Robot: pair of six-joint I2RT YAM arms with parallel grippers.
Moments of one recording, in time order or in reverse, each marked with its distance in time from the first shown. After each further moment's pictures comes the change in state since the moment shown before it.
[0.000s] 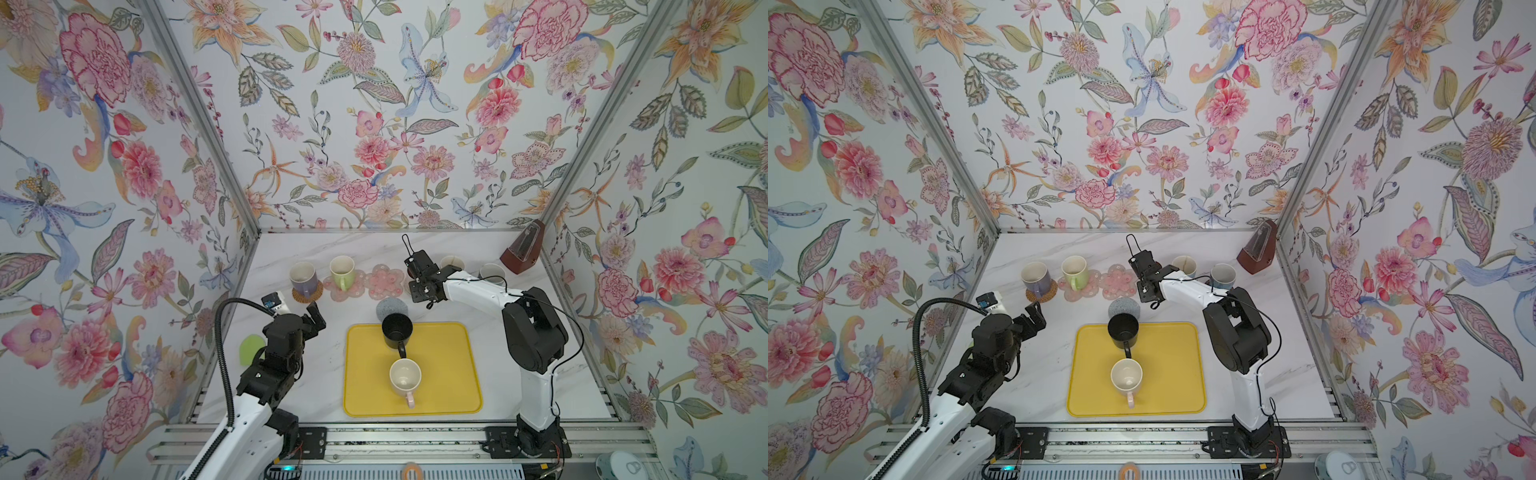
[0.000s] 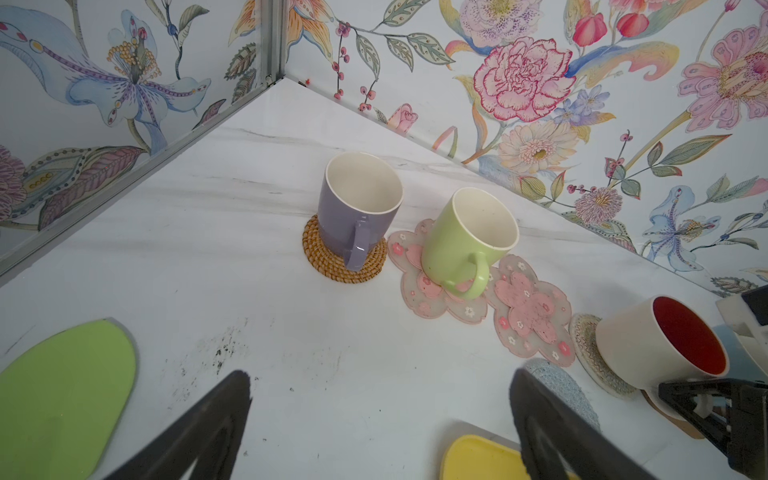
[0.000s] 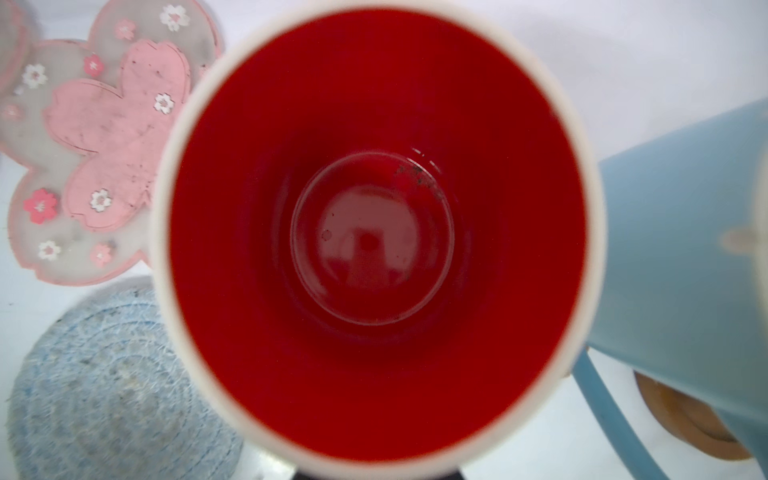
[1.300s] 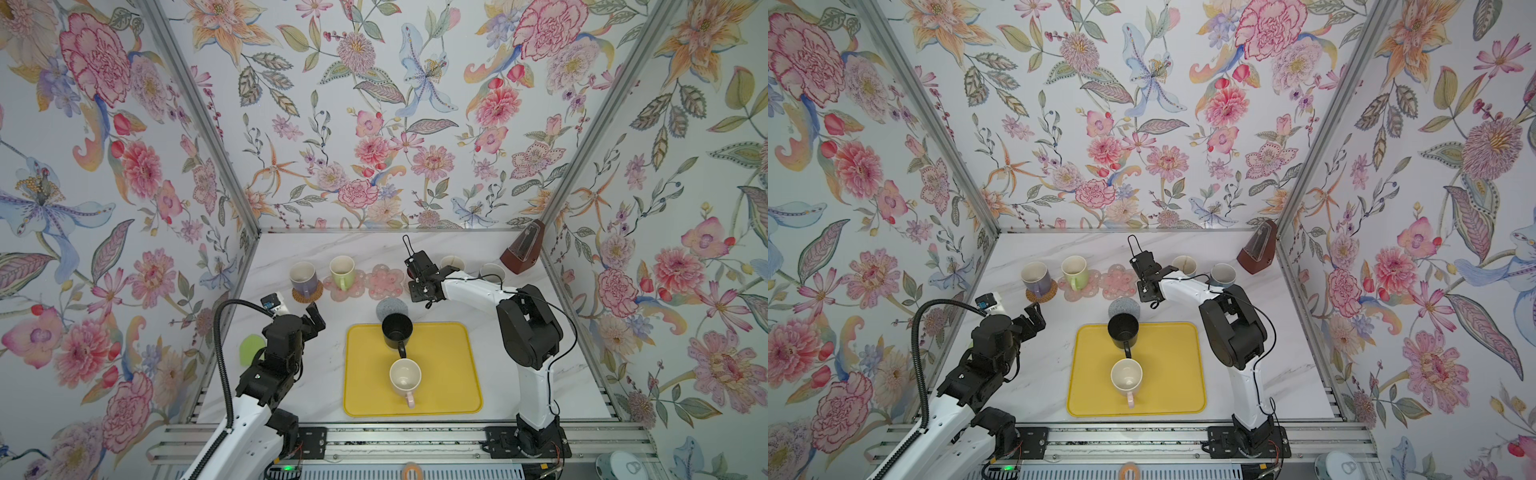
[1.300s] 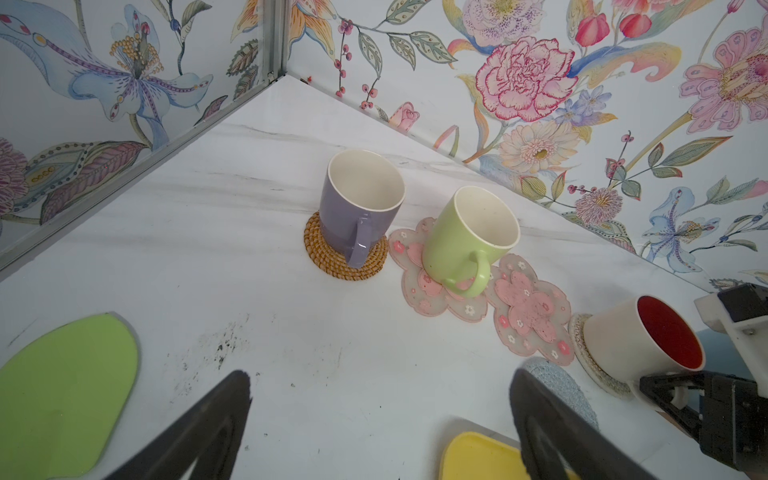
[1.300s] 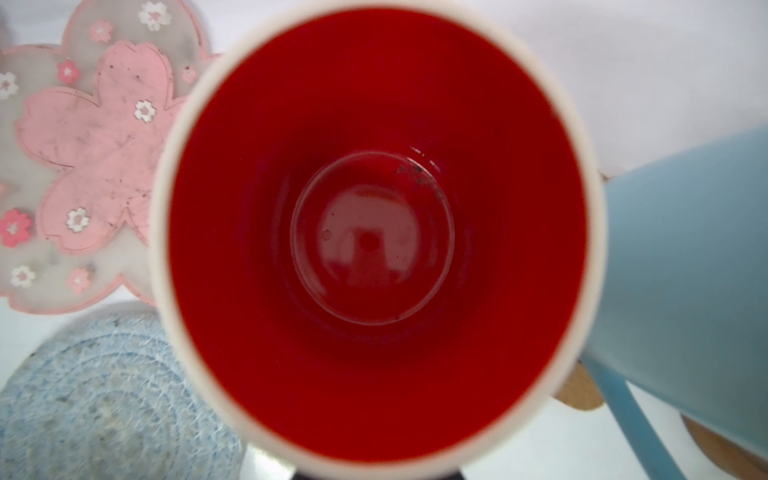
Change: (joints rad) left arm 0.000 -0.011 -0.002 -0.016 0.000 -0.011; right arm -0.013 0.034 0.002 0.045 -0.026 0.023
